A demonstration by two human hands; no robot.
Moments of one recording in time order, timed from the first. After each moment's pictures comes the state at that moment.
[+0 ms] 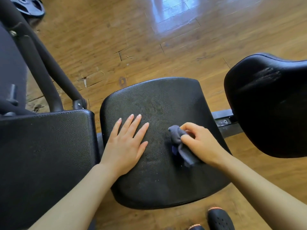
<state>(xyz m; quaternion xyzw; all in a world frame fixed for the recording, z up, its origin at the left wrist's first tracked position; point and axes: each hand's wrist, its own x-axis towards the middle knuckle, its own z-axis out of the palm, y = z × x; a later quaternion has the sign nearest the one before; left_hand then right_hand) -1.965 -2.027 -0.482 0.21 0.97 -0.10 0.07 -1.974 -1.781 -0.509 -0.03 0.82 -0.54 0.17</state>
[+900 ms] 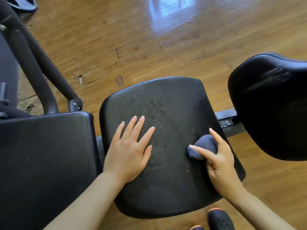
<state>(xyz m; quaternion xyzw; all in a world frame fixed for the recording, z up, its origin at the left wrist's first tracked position) -1.963 -2.027 -0.489 0.21 0.98 -0.07 0.04 -1.915 -1.765 -0.560 -0.03 0.91 -0.41 -0.01</state>
